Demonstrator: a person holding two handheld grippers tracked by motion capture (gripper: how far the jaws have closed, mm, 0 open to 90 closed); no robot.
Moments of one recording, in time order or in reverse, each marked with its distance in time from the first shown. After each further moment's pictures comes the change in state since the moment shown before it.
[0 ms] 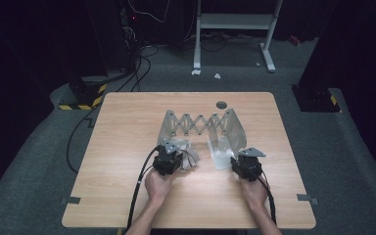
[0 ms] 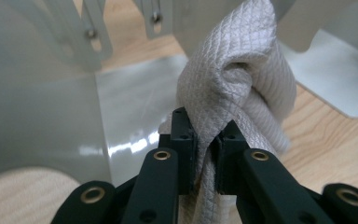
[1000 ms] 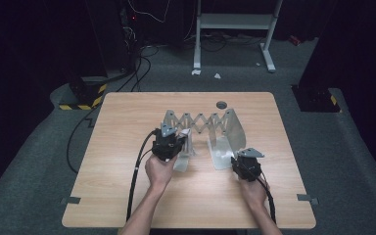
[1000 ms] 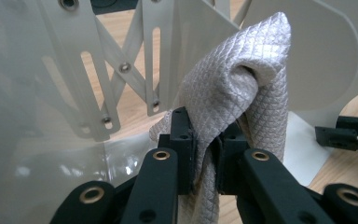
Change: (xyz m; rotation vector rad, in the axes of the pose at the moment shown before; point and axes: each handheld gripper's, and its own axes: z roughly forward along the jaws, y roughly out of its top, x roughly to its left) left arm 0.009 0.055 -0.029 -0.110 -0.047 -0.052; right arm 0.003 0.000 0.000 -0.003 0.003 -0.032
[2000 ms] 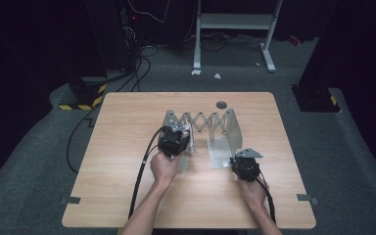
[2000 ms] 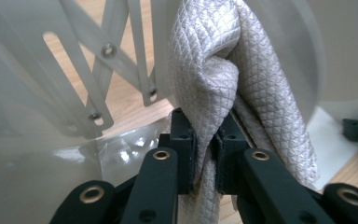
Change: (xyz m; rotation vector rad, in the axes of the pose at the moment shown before) left arm -0.001 -0.002 0.039 0.125 0.028 0.036; right arm 0.004 0.000 0.000 0.001 0.020 -0.026
